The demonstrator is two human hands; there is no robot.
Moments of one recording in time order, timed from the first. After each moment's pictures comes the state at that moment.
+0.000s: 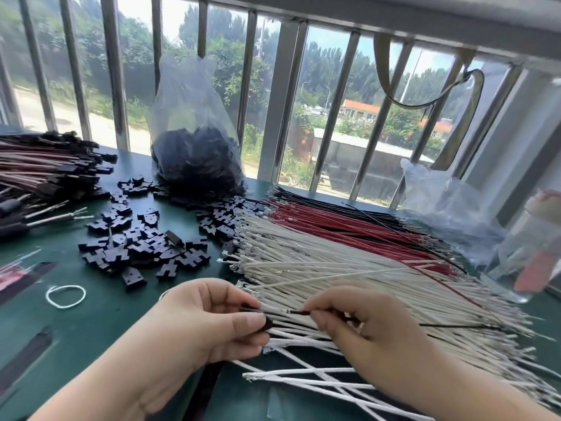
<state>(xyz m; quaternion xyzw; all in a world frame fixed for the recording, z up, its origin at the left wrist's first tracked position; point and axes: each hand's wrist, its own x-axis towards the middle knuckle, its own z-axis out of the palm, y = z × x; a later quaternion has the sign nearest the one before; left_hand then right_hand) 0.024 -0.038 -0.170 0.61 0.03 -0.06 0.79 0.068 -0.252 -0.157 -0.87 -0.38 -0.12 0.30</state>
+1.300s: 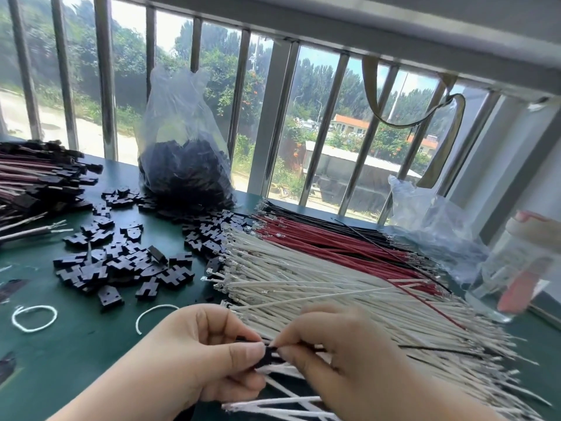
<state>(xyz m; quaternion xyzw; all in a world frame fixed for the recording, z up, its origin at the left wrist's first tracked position) 0.026 -0.047 -0.170 0.60 0.01 -0.12 0.79 0.063 -0.242 -0.139 -0.86 -0.44 -0.08 0.25</state>
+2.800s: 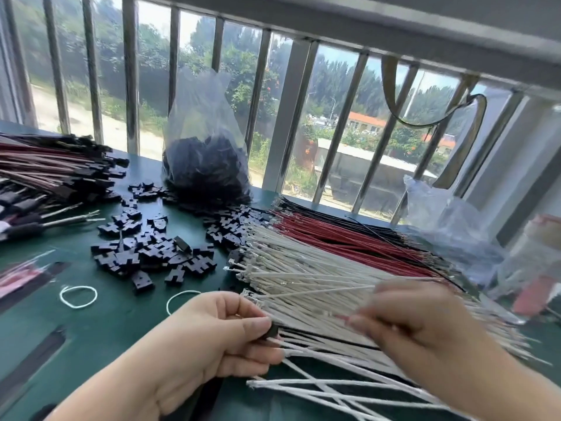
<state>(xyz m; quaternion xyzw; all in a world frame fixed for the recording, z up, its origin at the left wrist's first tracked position) 0.029 -0.037 -0.174 0.59 0.04 -0.14 0.80 0.057 -0.276 -0.110 -0.88 -0.40 -0.14 0.20</state>
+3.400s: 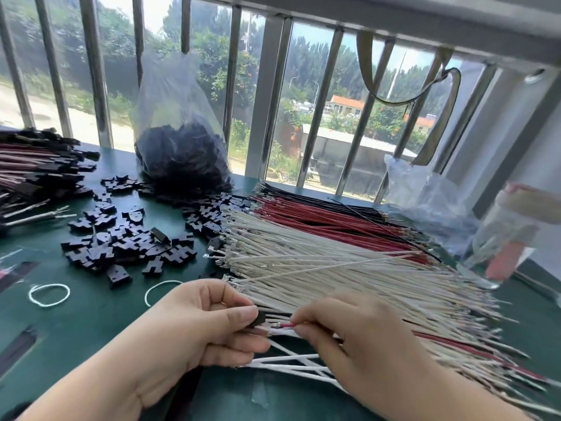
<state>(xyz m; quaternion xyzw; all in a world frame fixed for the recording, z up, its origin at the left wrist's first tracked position) 0.026 -0.044 -0.175 0.62 0.02 -0.12 0.77 0.039 -0.256 -0.151 -0.89 -0.39 -0.18 0.18</state>
